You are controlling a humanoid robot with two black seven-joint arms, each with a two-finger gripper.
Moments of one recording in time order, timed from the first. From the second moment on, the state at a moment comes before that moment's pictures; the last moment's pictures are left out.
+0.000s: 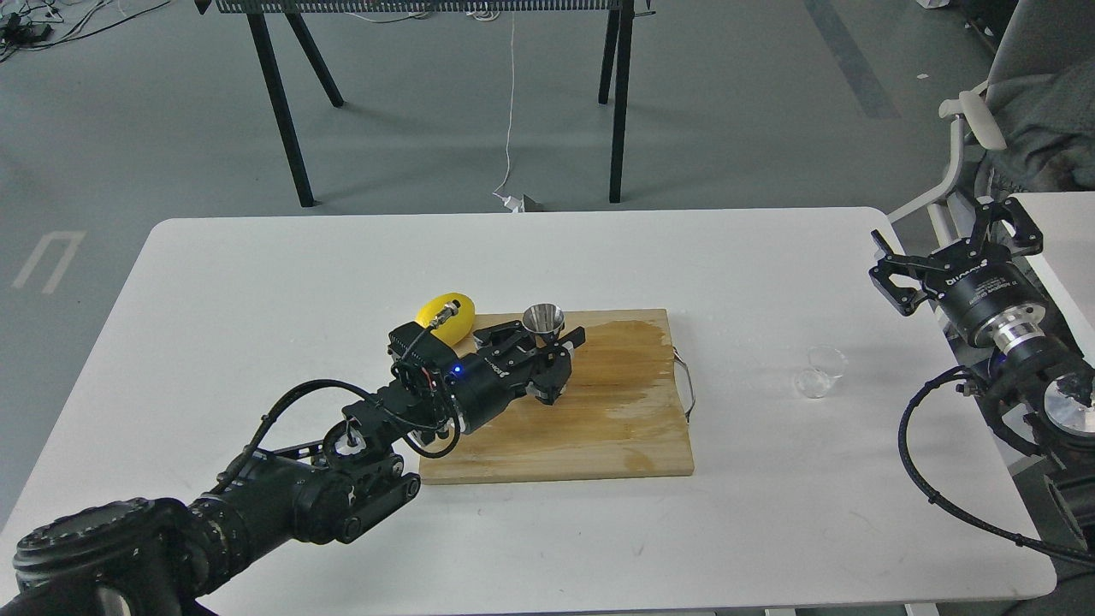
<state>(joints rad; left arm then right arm) -0.64 -0.04 -0.34 -0.55 1.84 0.49 -0.49 0.44 -0.46 1.13 0.74 0.28 0.49 -0.08</state>
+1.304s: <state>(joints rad) -0.61 -0.04 -0.34 -0.54 1.83 0.49 -0.49 0.43 -0.46 1.13 0.74 0.28 0.49 -0.08</state>
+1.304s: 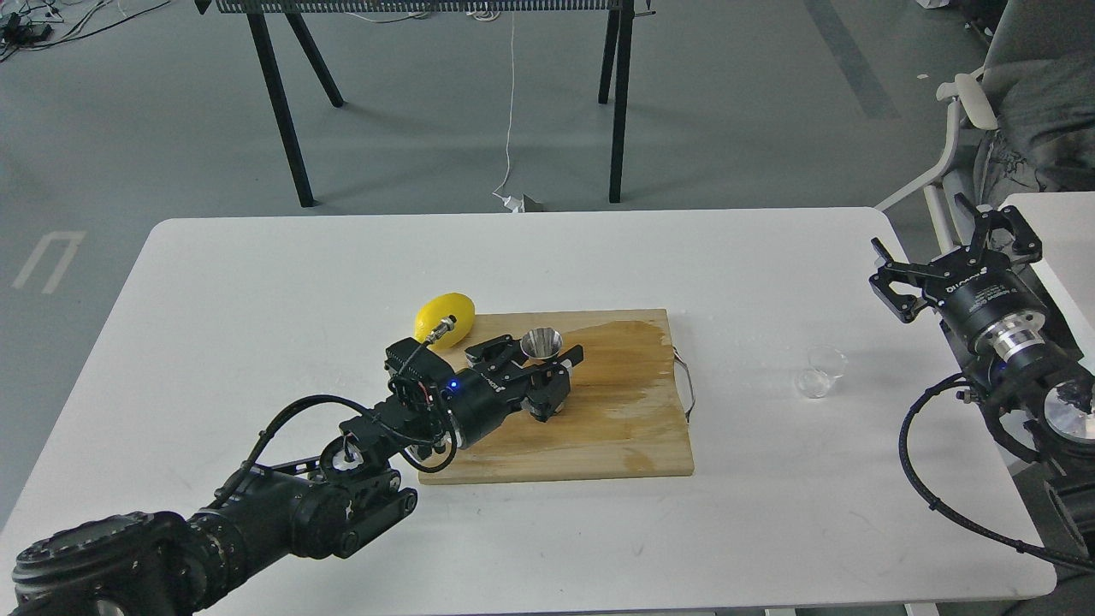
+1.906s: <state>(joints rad) -0.59 -0.04 -0.34 -0.56 1.83 0.49 -0.49 0.42 -0.46 1.13 0.74 0.28 0.49 -0.08</state>
